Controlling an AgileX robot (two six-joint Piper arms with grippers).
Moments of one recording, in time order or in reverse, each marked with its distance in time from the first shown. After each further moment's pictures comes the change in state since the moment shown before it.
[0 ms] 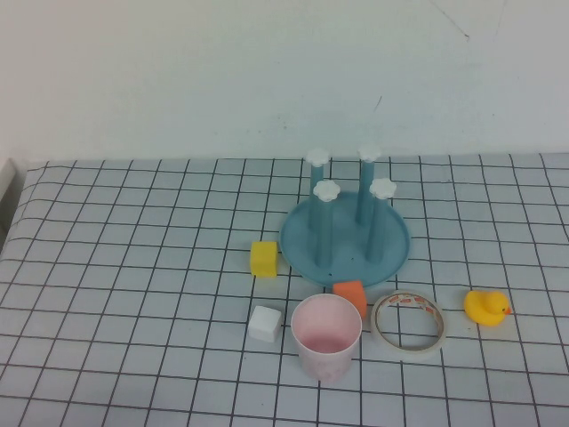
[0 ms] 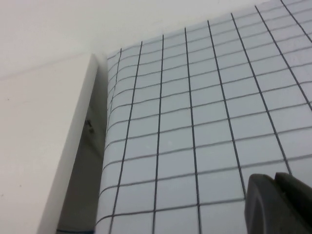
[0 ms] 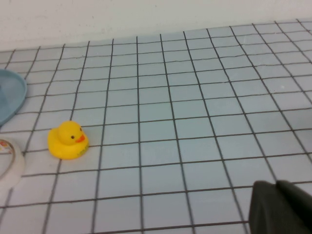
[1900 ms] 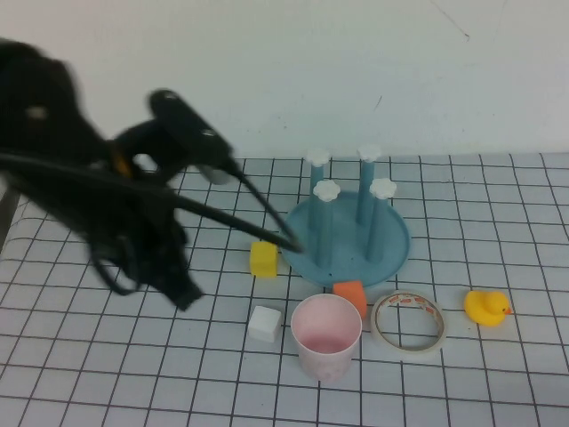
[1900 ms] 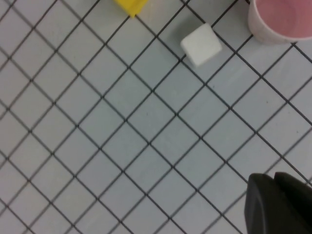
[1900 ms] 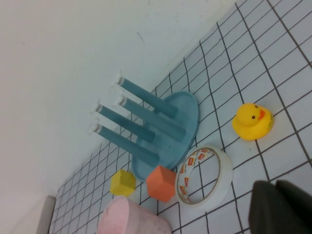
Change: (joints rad) right arm 0.000 0.000 0.007 0.851 0.051 -0.012; left arm -0.466 1.425 -1.363 -0.135 0.815 0.270
